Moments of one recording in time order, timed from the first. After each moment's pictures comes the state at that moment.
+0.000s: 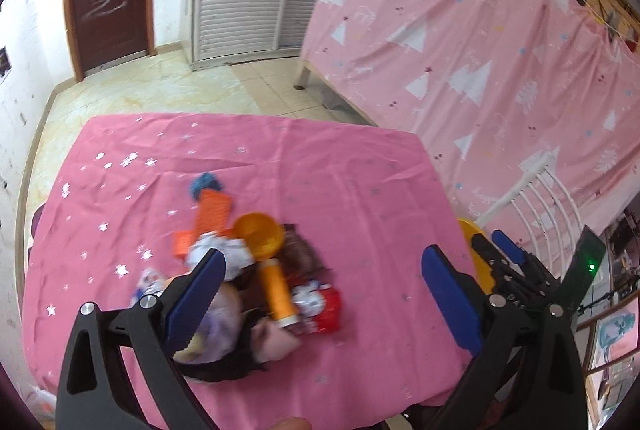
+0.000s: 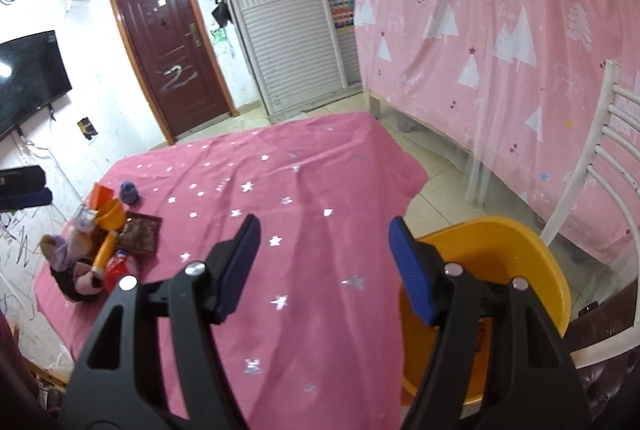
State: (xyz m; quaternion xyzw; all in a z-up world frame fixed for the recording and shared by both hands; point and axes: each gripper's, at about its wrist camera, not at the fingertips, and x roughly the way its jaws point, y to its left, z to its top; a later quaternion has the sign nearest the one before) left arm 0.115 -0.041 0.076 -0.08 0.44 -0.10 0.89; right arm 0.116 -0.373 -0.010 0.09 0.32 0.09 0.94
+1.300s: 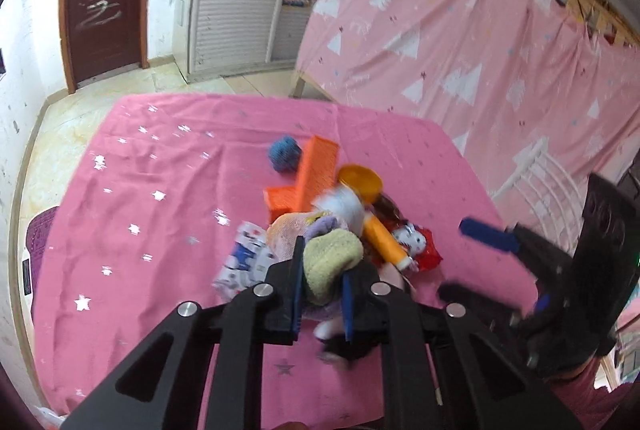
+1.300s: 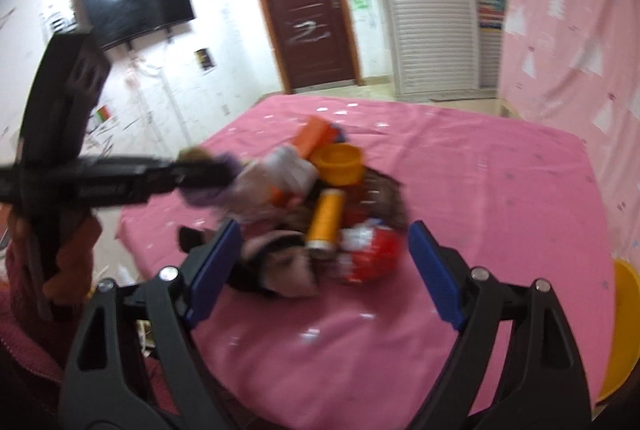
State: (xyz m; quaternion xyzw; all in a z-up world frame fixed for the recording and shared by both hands) left arm 0.065 0.058 0.034 -0.08 0.40 -0.14 0.90; right arm 0.066 -0.191 0.008 -0.01 0.32 0.33 0.89
